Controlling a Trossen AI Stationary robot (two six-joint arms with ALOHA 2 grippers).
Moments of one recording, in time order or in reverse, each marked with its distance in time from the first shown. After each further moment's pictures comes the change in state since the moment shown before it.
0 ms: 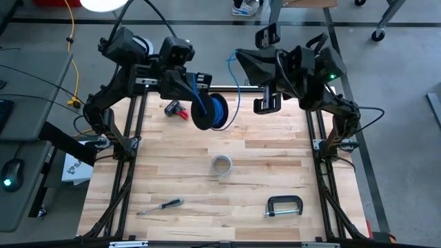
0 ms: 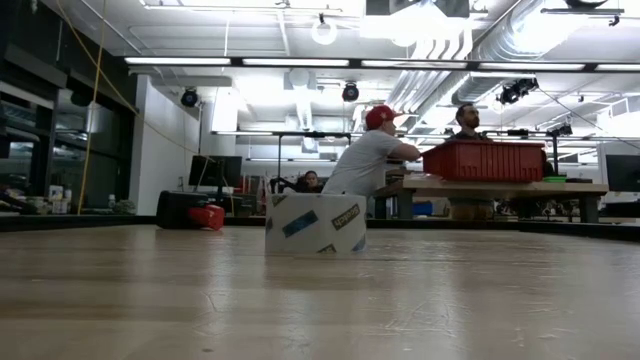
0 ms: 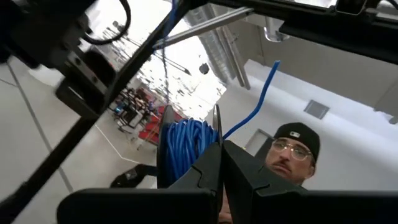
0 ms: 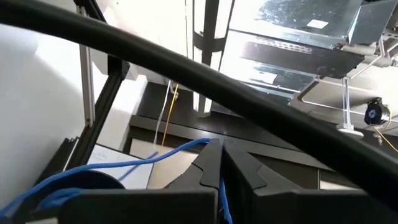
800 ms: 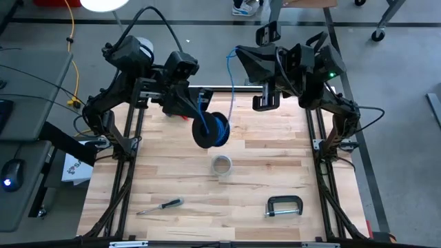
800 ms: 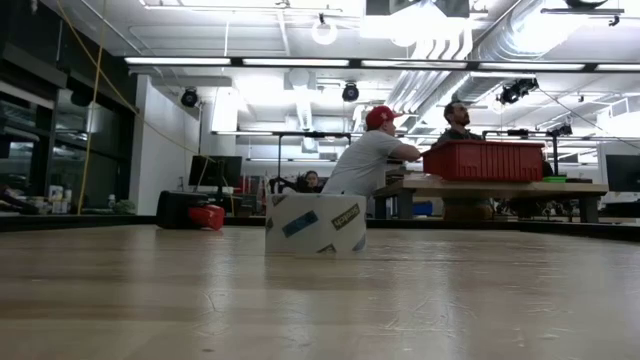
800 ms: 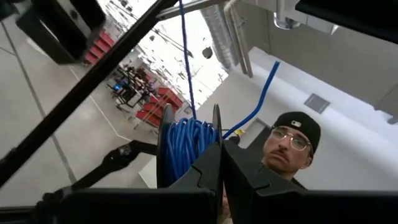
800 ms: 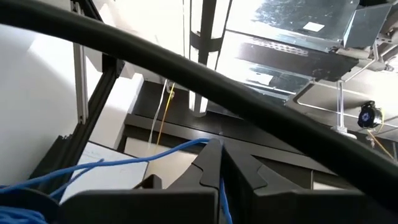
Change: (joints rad) left arm -0.075 0.000 0.000 -0.117 -0.017 0.035; right arm -0.017 0.000 0.000 0.004 -0.004 -0.012
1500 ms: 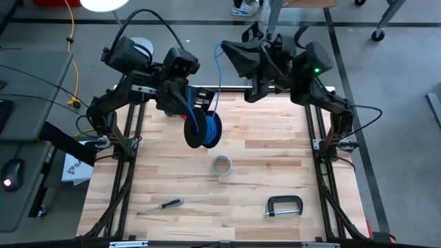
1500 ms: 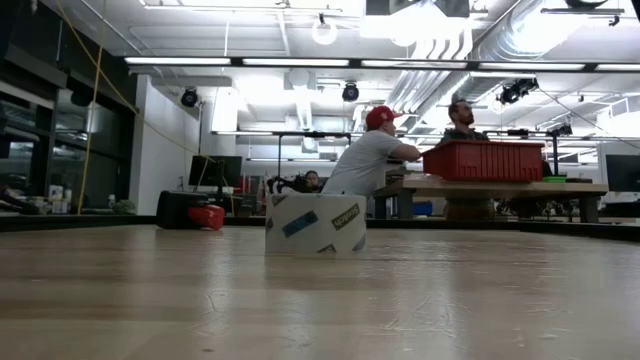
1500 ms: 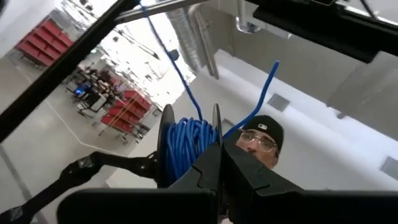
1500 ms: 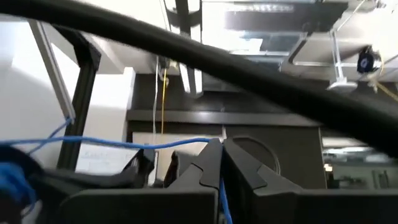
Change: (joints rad) left arm -0.003 0.032 0.000 0.246 0.051 -0.176; right arm -0.063 0.037 0.000 -0.046 0.023 0.229
